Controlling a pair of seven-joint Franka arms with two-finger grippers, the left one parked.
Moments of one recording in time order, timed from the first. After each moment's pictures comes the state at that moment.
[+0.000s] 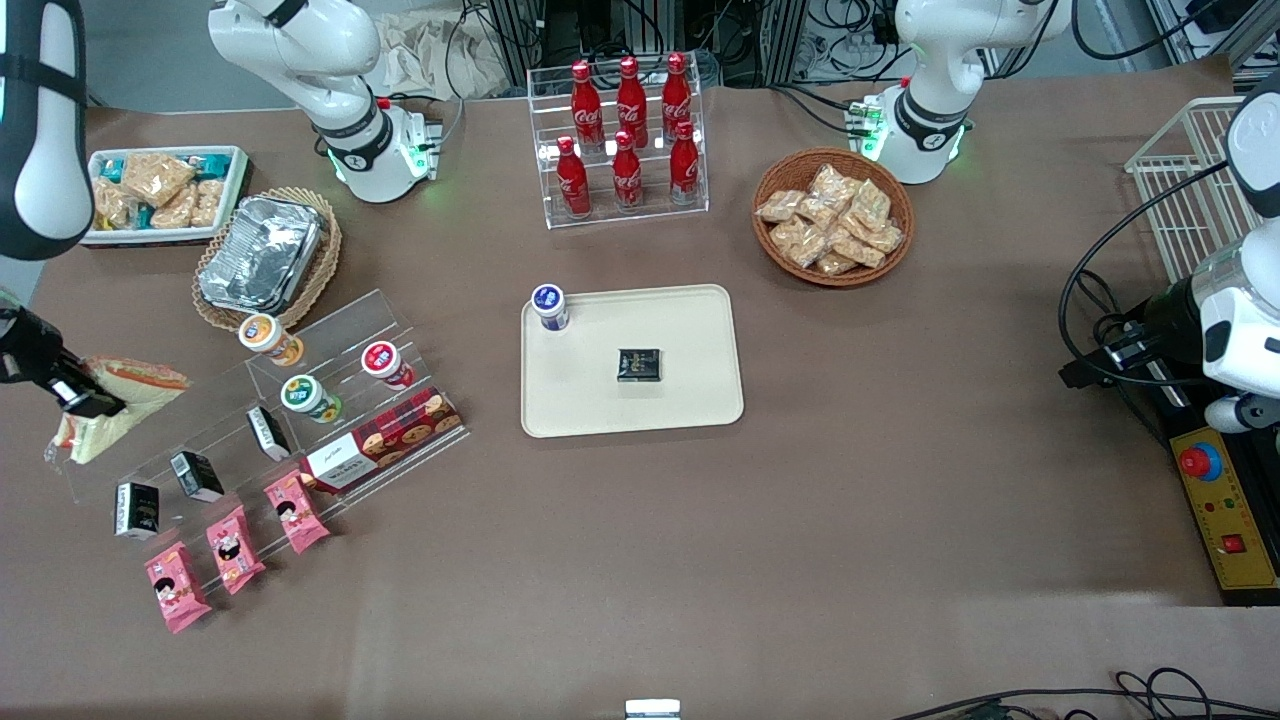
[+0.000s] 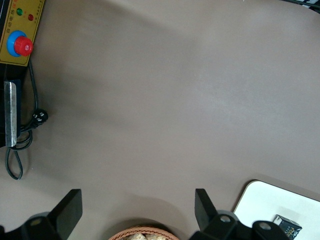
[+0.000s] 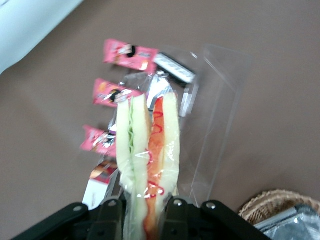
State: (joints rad) arm -0.14 0.01 -0.07 -1.92 0.01 2.09 0.46
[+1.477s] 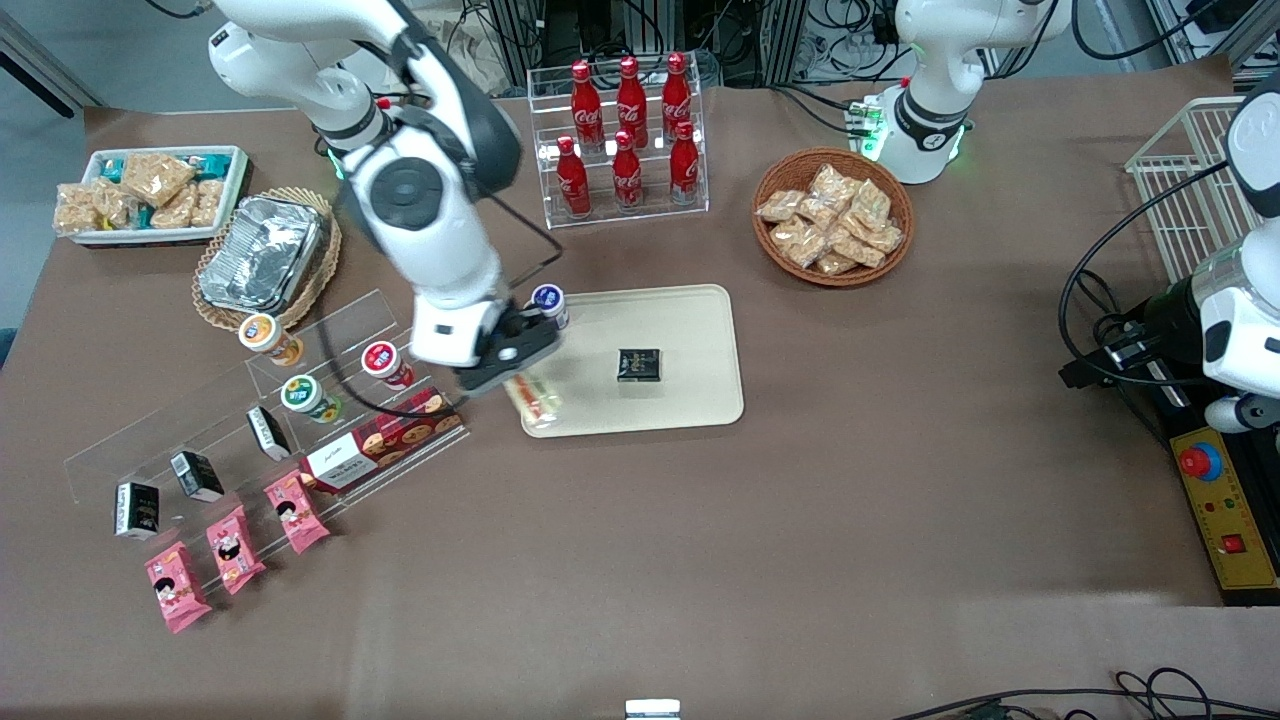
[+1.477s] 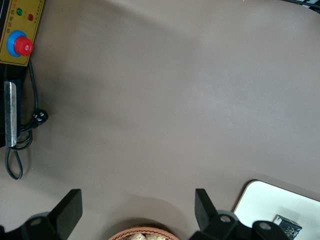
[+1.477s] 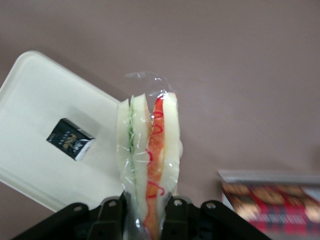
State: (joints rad) arm 0.64 0.25 -0.04 -1.83 0.01 2.17 -0.03
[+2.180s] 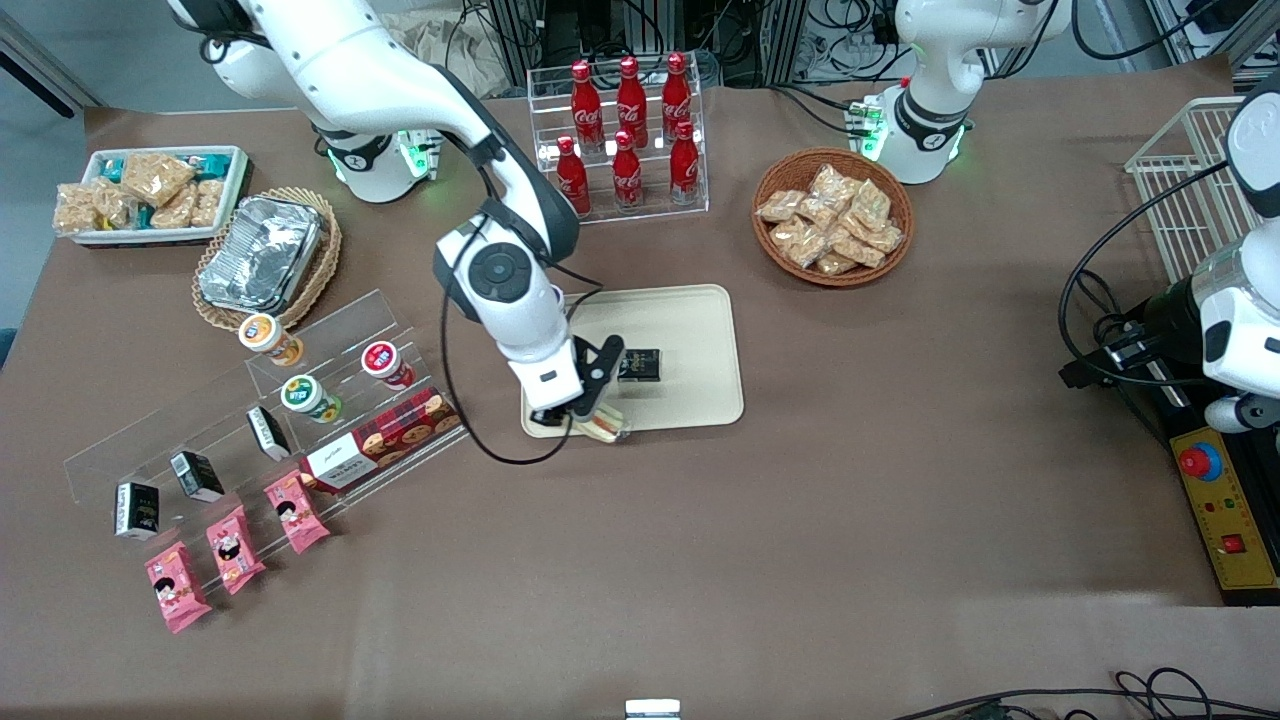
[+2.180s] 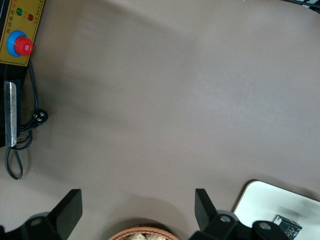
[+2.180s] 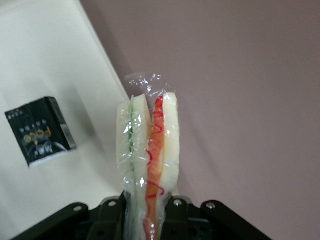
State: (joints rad) arm 0.68 0.51 -0.03 -1.82 0.01 2.48 -0.51
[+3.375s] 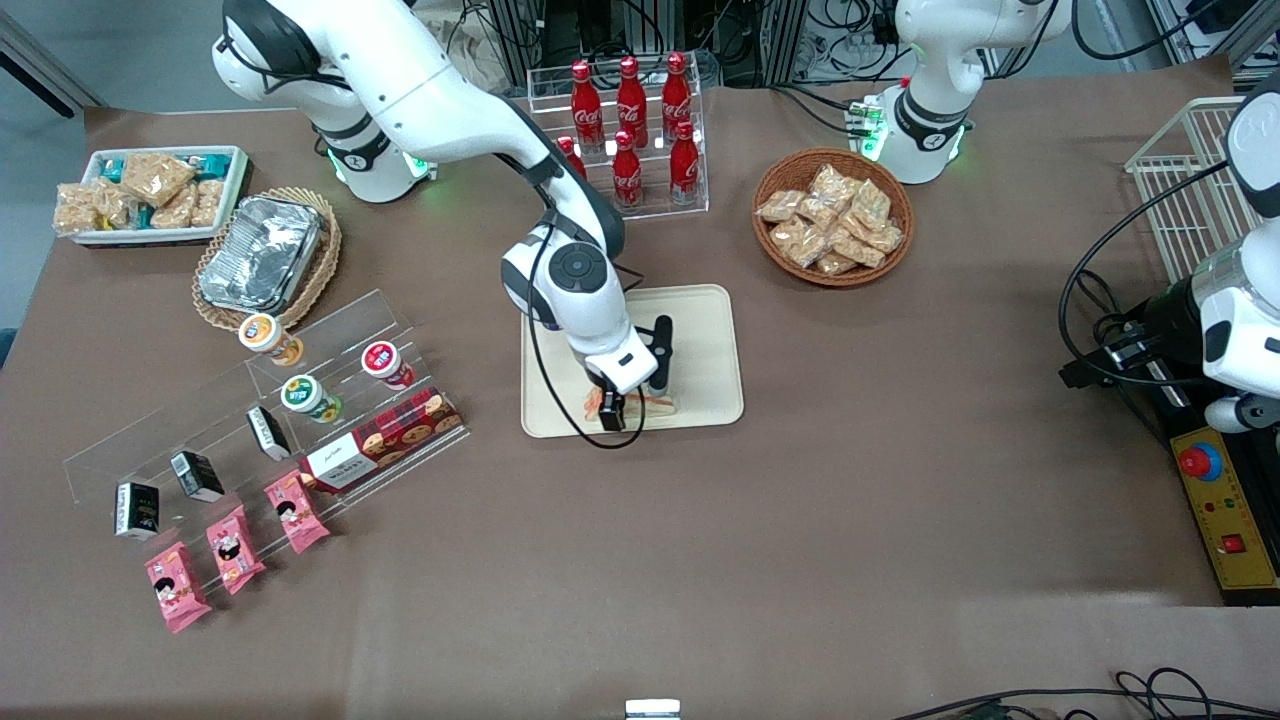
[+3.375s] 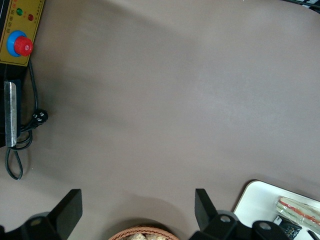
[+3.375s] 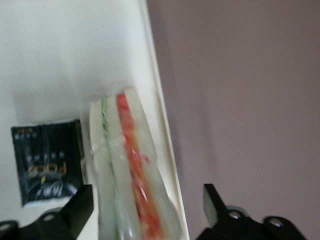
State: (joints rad) arm 0.76 0.61 -0.03 -1.74 -0.07 2.49 -0.59
